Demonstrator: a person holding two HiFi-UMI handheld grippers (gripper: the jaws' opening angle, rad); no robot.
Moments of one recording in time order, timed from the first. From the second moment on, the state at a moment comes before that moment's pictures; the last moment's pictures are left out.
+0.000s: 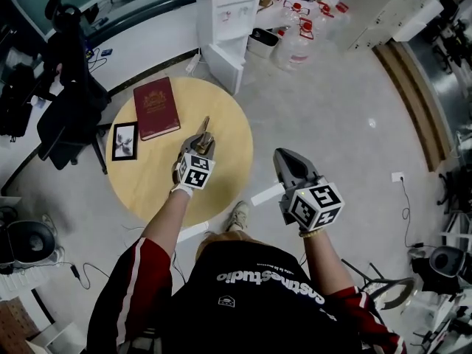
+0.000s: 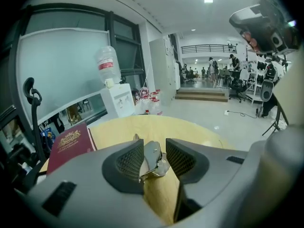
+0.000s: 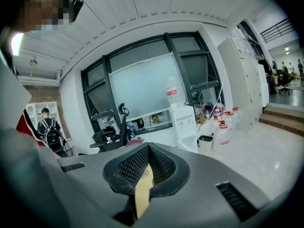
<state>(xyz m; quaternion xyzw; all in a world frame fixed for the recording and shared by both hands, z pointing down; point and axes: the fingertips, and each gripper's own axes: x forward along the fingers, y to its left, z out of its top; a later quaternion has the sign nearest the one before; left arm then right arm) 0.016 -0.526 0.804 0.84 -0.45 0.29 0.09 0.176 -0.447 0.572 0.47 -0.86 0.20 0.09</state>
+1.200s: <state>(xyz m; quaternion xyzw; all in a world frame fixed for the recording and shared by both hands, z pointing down) -0.014 -0.554 0.813 0.81 -0.52 0.26 0.11 0.192 -0.450 0.598 0.48 -0.84 0.22 0.10</state>
